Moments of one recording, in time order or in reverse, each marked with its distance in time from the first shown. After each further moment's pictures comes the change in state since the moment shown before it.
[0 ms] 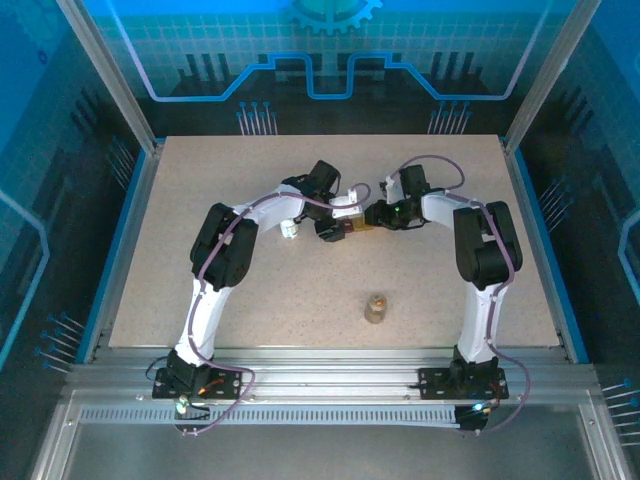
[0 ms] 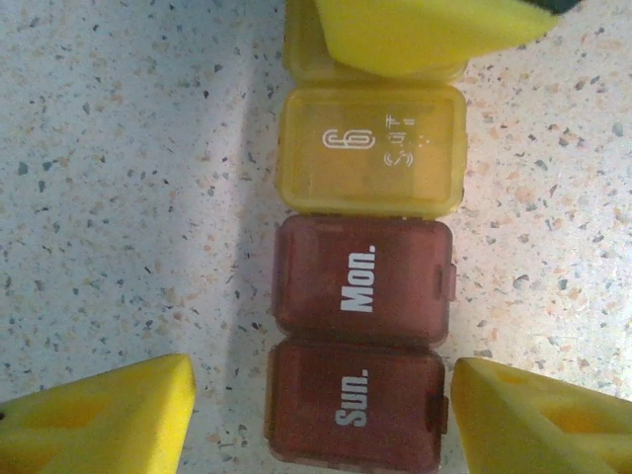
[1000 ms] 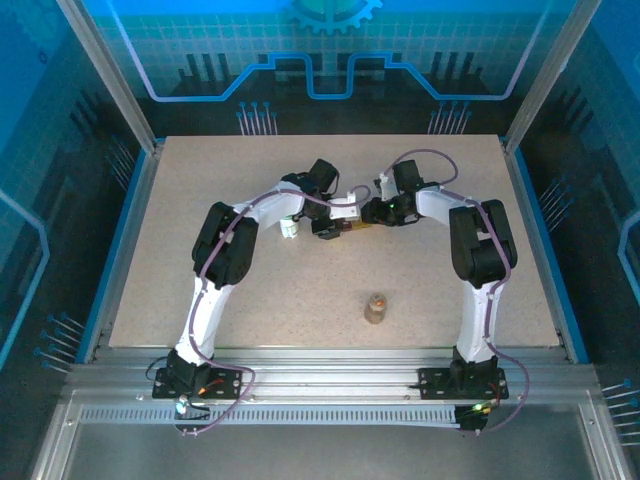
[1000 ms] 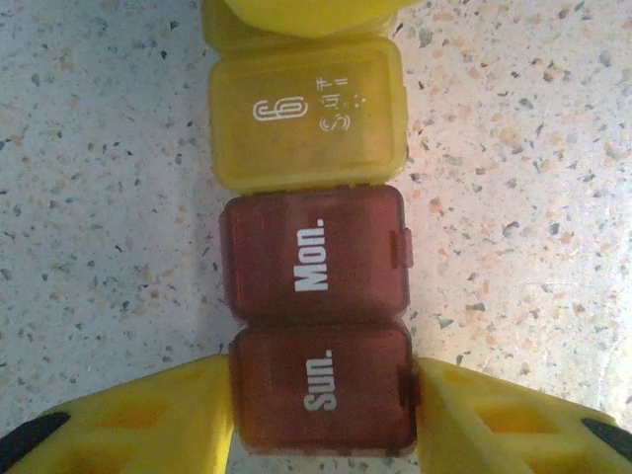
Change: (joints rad) left arm 0.013 0.030 0.051 -0.096 0.005 0.082; right arm 0.031 0.029 0.080 -0.071 0.074 -0.043
